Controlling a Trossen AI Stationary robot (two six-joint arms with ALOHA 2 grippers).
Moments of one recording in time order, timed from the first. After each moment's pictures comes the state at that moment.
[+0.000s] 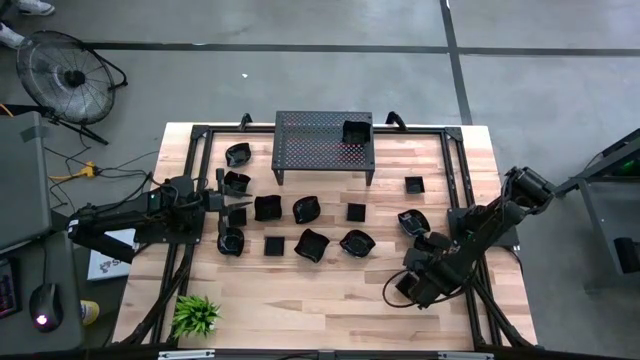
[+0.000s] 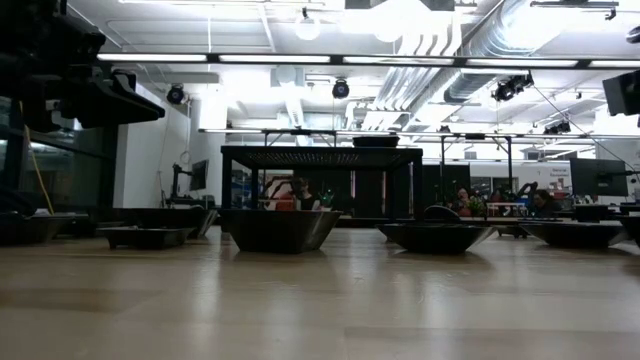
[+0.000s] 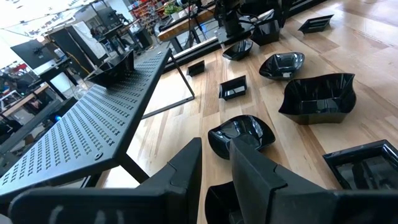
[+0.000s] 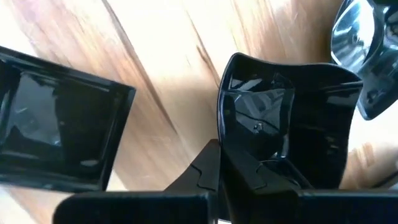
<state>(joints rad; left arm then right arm) 0.18 0.02 0.10 -0.24 0.03 0.47 0.79 1.57 0.86 -1.02 0.19 1.23</state>
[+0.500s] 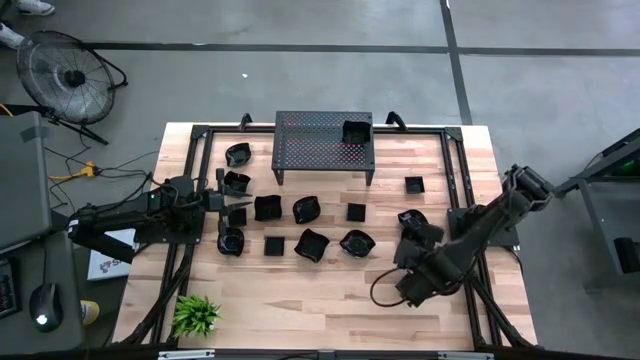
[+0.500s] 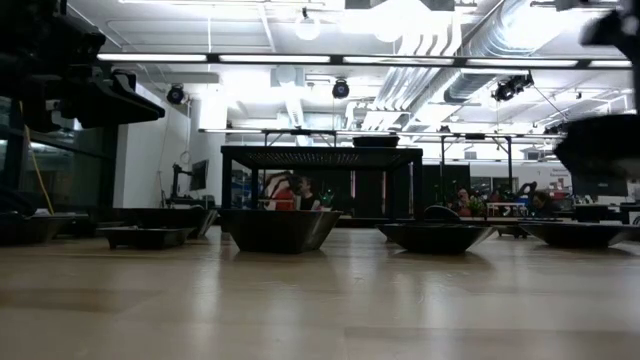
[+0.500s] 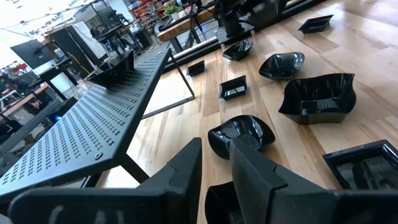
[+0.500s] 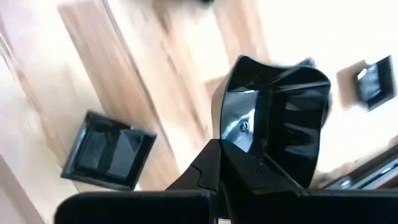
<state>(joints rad) 0.18 0.02 0.10 -0.24 0.03 0.47 0.70 1.57 1.20 -1.33 0.32 1.04</state>
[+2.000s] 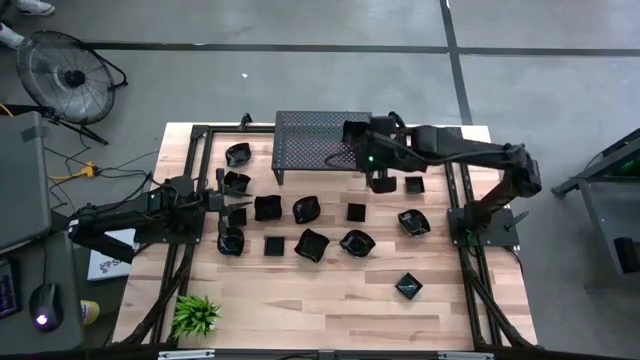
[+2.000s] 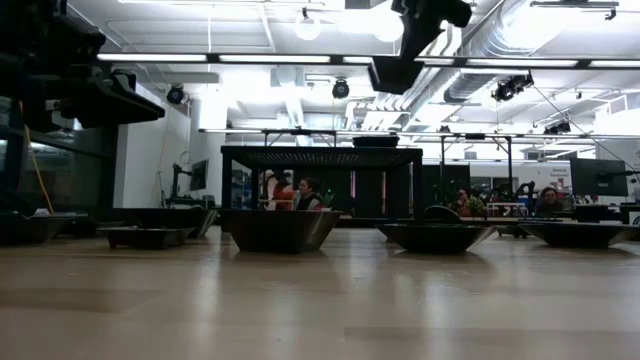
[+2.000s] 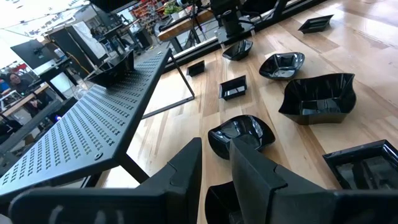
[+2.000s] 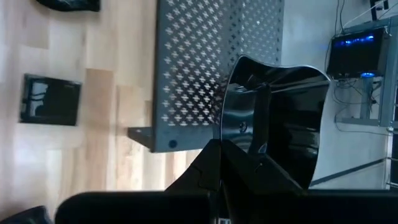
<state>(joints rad) 0.18 0.02 0.10 -0.23 0.03 0.47 -0.12 1.58 1.69 -1.22 0.50 -0.35</state>
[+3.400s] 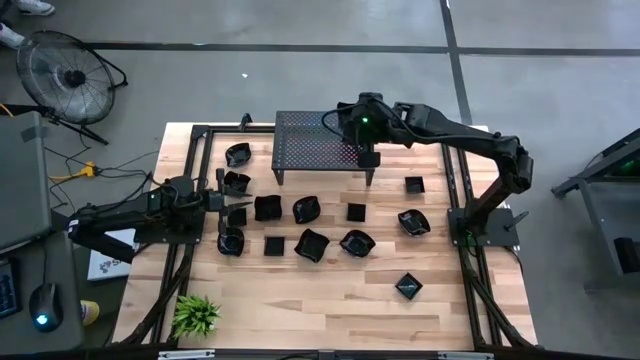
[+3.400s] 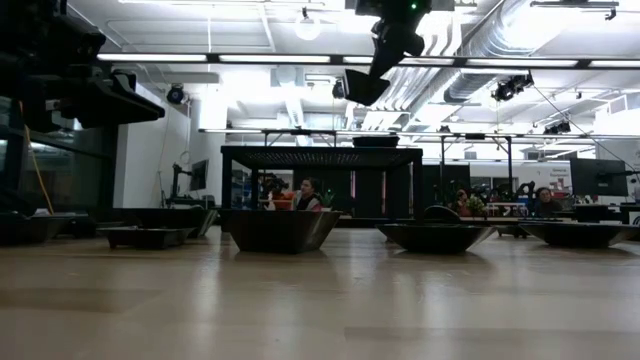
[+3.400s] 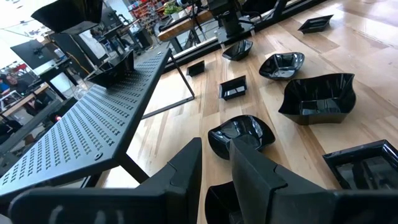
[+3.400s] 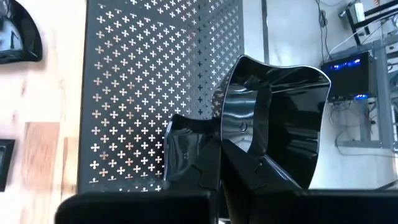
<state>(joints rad) 0.18 0.02 0.10 -0.24 0.03 0.47 -0.34 1.63 1.69 -0.93 0.33 -0.55</state>
